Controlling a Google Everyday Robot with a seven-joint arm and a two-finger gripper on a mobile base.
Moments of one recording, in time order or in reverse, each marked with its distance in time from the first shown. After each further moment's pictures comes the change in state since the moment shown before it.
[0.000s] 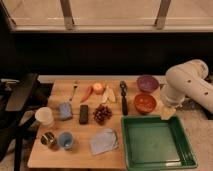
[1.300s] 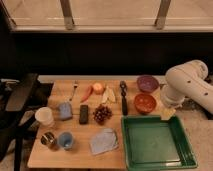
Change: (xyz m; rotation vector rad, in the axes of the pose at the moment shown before) arm 0.001 0.005 0.003 0.010 0.018 -0.006
